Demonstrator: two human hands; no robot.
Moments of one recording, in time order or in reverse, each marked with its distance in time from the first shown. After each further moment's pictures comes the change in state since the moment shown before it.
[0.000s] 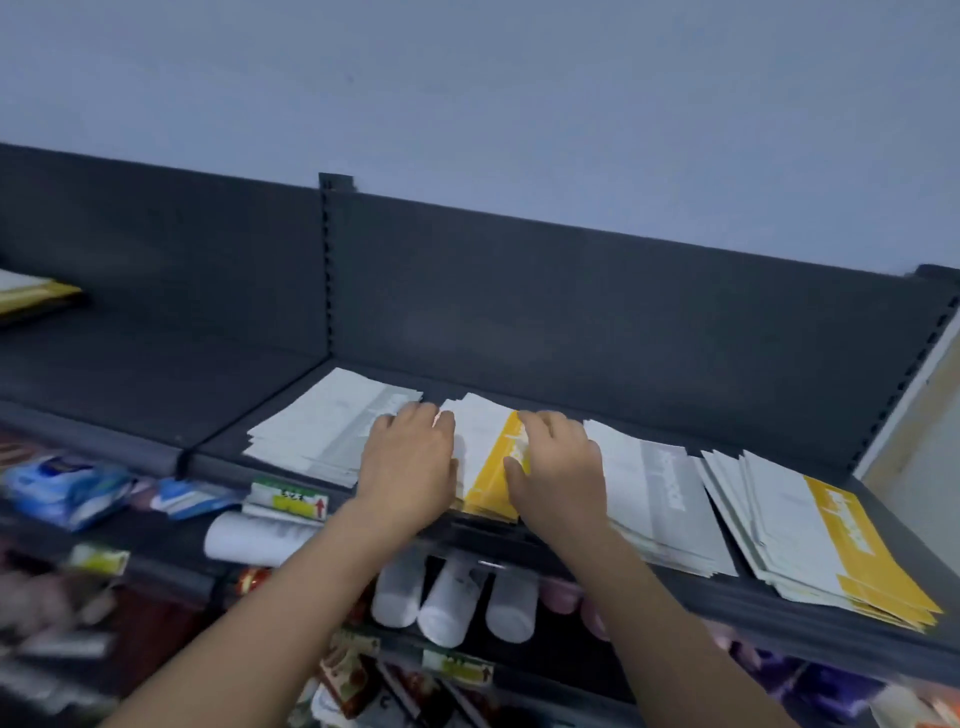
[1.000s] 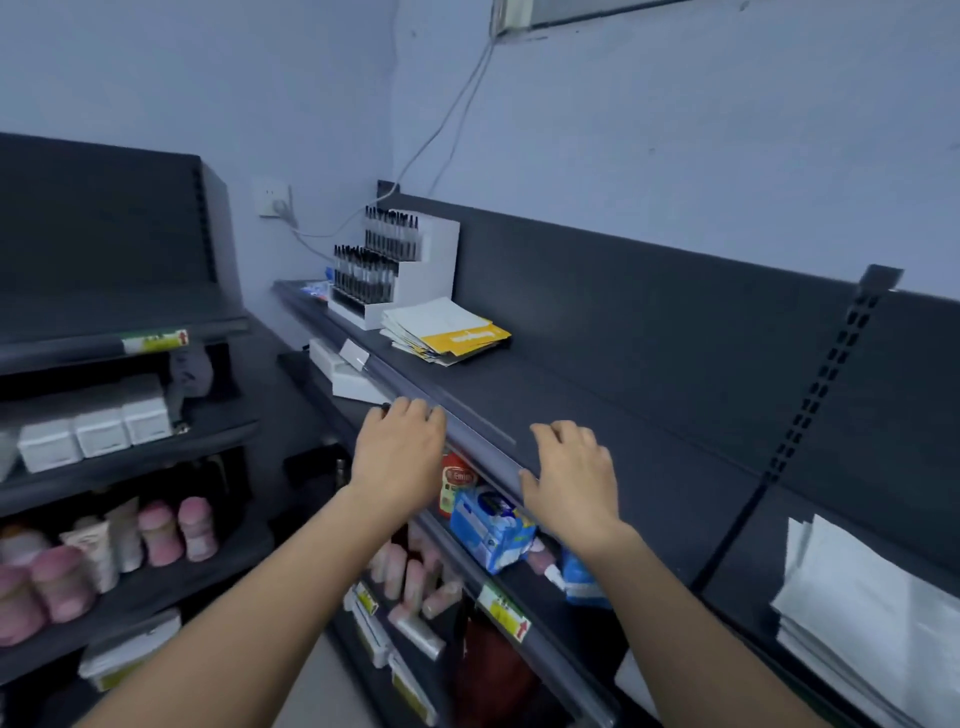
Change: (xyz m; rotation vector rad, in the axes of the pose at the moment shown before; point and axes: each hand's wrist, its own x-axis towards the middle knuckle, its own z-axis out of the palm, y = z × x) left_hand -0.120 -0.488 -0.040 0.389 -0.038 -0.561; right_hand 0.107 -0.469 0.168 0.138 -0.271 -0.504
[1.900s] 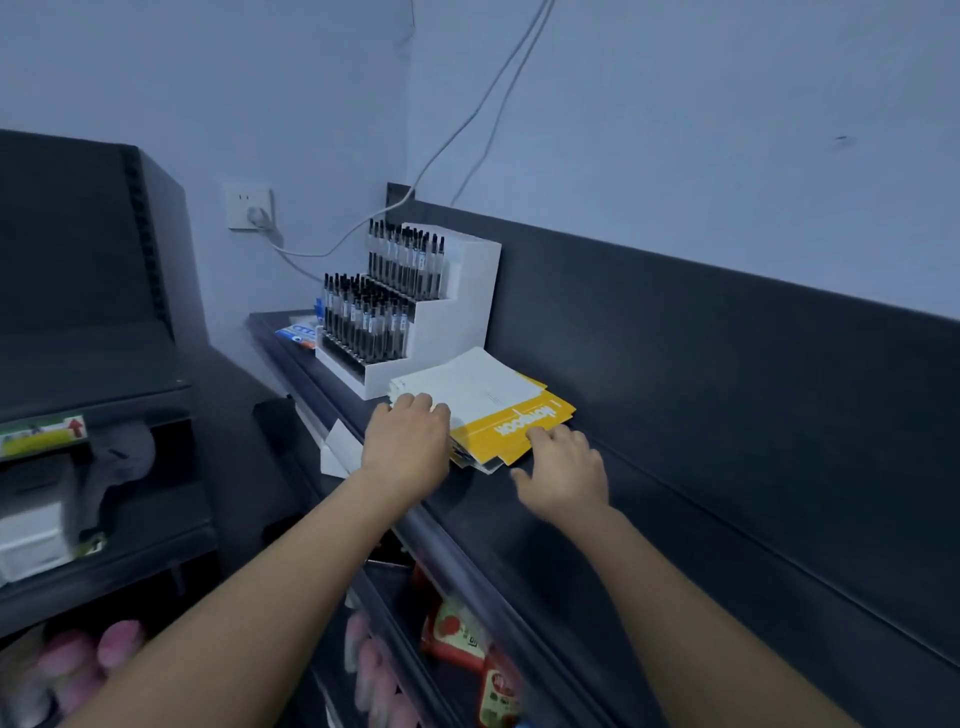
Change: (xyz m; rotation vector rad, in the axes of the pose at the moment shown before) left_hand 0.263 -0.109 0.159 -0.036 -0.129 -0.030; right_hand 0.306 -0.037 0.124 0.015 -0.155 0.043
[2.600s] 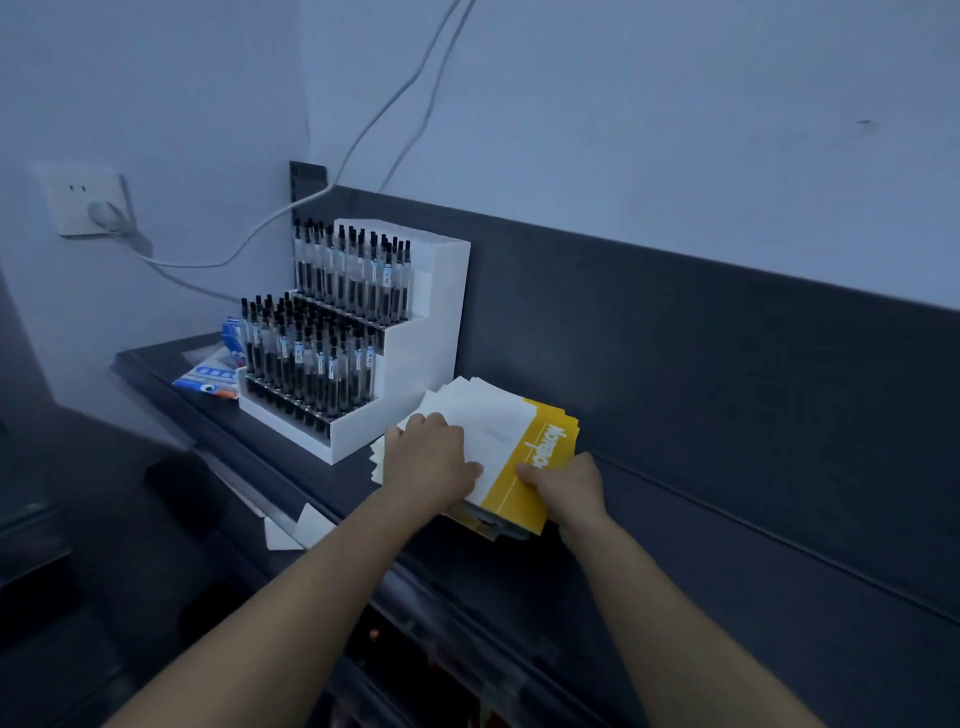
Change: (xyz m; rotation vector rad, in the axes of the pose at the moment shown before) left_hand 0.115 -0.034 0.055 -0.249 -0.211 0.167; right_hand 0.097 -0.026 0.051 1.061 0.167 0.844
